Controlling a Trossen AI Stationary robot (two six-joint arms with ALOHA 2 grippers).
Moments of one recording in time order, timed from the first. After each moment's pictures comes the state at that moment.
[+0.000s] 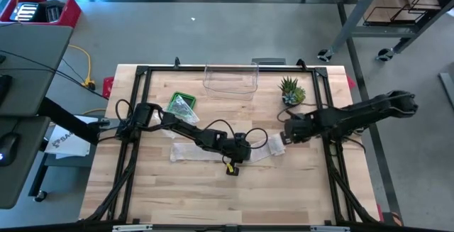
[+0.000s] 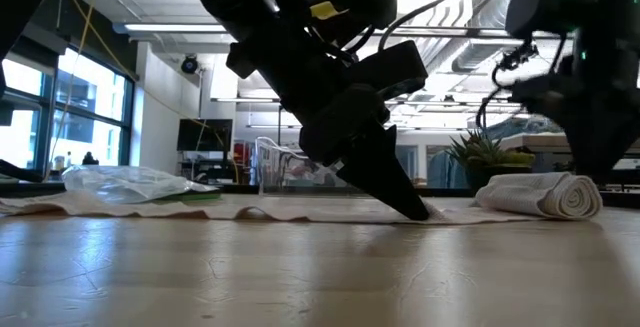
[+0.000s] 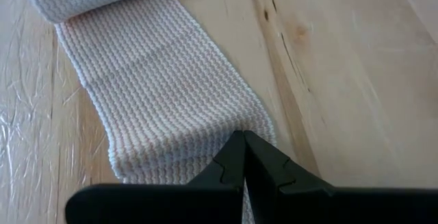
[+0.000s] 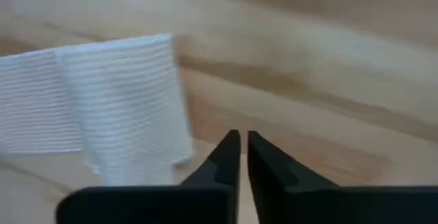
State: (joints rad) left arm -0.18 2.16 1.33 -0.02 0.00 0.06; right arm 0.11 1.12 0.53 -0.77 -0.01 1.41
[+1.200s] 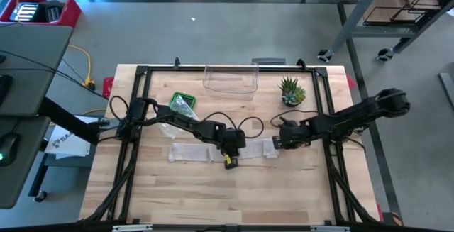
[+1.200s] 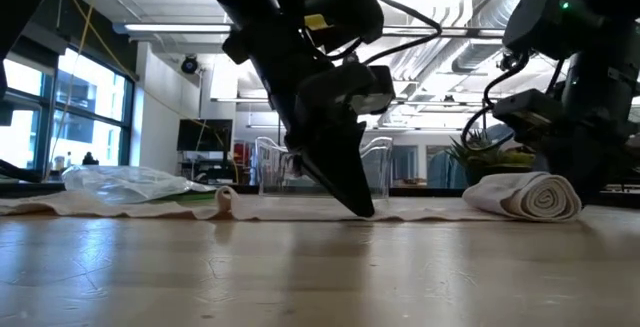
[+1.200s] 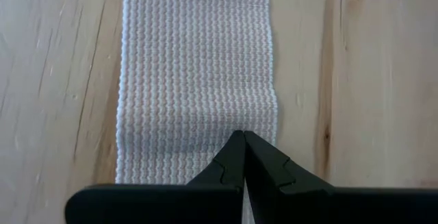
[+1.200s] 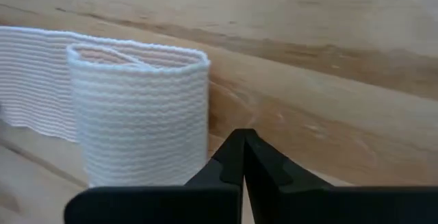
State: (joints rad) left arm -0.11 2.09 1.33 -0.27 0.10 -0.27; right arm 0.19 1.27 0.43 -0.36 -0.02 1.56
